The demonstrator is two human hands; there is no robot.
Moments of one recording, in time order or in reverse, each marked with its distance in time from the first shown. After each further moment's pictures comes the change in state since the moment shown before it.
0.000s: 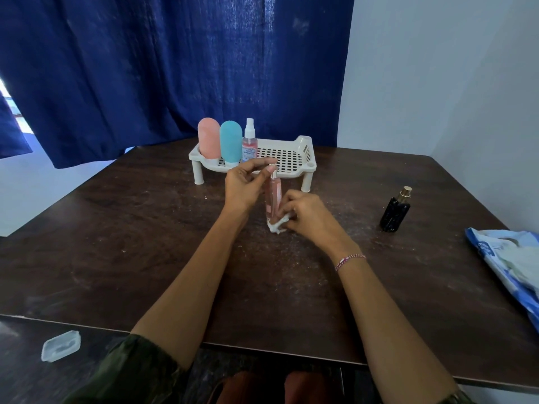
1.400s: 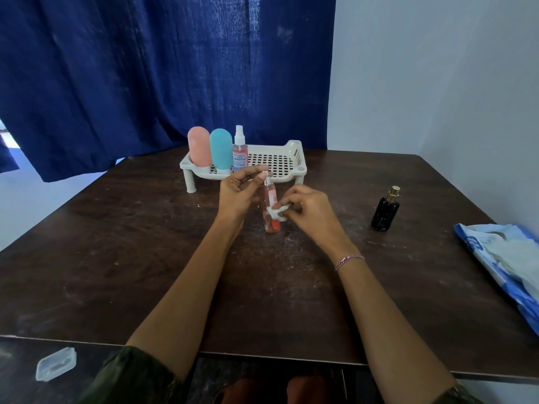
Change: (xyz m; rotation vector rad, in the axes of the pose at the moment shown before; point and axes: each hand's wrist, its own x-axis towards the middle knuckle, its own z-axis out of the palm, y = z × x) left_hand -0.007 0.003 0.001 -0.163 -0.070 -0.069; right_hand -0.007 0.006 -0.008 0.088 0.246 0.067
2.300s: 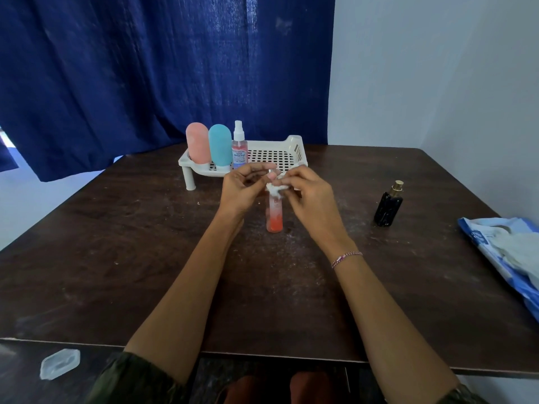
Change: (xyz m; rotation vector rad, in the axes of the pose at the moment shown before) left_hand 0.002 0.002 -0.001 0.092 -0.116 0.075; right_hand 0.002 -0.013 0.001 -0.045 0.254 -0.080
